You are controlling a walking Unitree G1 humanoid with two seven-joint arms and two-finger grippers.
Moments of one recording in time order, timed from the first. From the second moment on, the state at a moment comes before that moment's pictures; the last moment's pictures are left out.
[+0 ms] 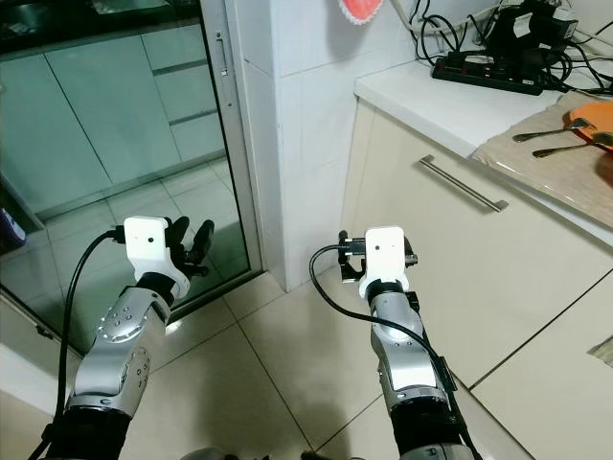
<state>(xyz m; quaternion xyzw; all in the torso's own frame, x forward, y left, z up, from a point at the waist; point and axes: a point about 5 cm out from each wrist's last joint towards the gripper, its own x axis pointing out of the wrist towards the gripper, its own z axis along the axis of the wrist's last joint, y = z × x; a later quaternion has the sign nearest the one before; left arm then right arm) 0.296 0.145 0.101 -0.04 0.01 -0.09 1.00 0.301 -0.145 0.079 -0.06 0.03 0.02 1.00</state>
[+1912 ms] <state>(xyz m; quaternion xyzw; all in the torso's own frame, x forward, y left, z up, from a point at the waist) 0.293 0.135 0.097 -0.03 0.02 -0.14 0.99 0.297 -0.142 0.072 -0.03 0.05 0.04 1.00</state>
